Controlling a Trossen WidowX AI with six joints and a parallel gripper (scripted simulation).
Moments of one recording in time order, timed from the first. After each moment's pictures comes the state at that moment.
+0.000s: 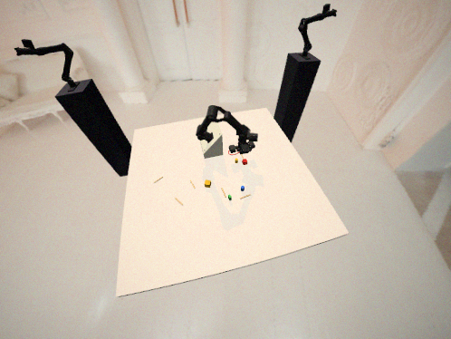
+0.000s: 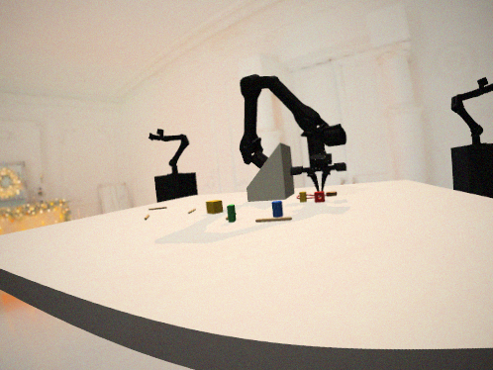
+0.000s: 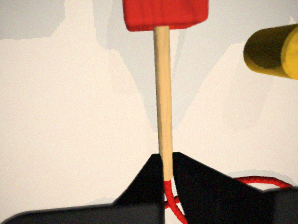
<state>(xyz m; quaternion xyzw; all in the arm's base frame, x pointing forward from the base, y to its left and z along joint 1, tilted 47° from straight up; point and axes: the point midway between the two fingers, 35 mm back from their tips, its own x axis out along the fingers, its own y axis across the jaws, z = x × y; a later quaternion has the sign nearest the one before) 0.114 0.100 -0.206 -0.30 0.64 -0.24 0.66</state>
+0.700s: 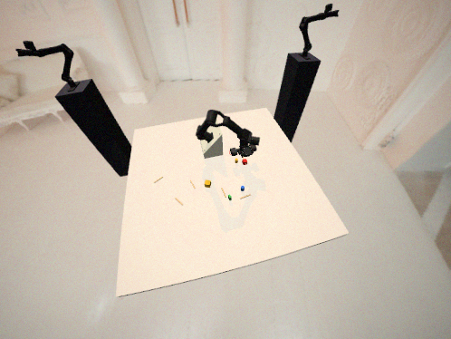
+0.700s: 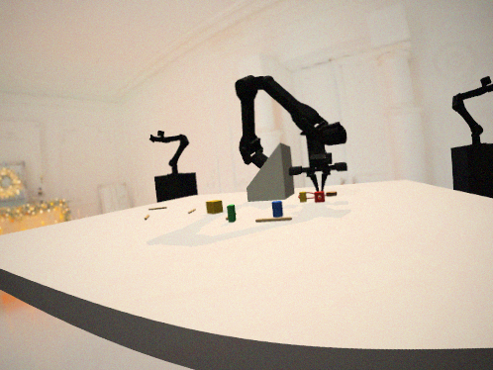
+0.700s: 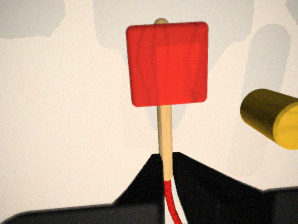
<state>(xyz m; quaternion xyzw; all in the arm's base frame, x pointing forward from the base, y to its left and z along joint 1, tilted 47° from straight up) 0.146 0.103 -0.206 -0.30 0.64 -0.24 0.66</state>
